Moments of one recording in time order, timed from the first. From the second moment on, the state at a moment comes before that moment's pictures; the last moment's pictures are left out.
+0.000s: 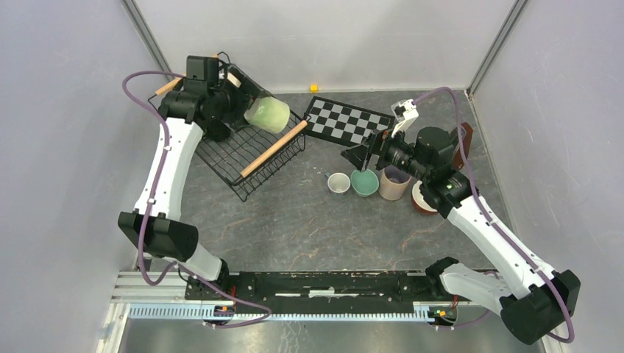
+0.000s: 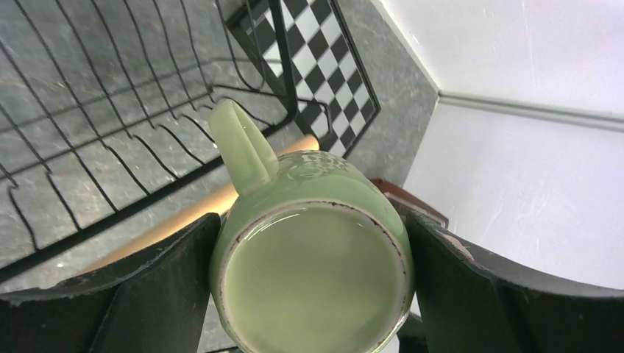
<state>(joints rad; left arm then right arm) -0.15 1.58 1.86 -0.96 0.19 -1.00 0.48 1.03 0.95 -0.09 -0.33 0.43</state>
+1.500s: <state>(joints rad) -0.48 1.46 1.38 -0.35 0.42 -1.35 0.51 1.20 0.79 0.66 -0.50 0.84</state>
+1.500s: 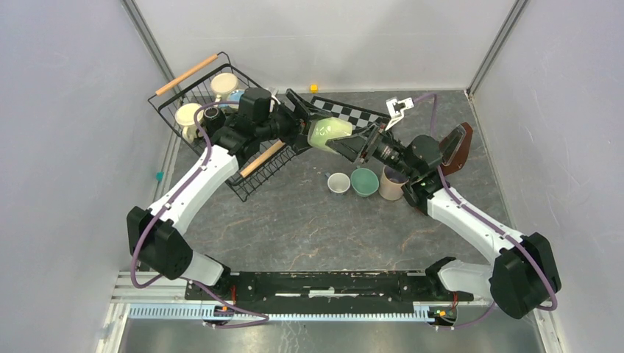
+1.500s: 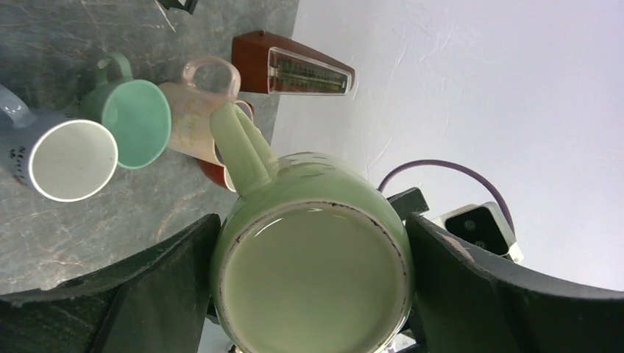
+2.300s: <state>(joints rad) -0.52 1.44 1.29 -0.14 0.46 -1.44 0.52 1.18 0.80 0.64 -0.47 0.89</state>
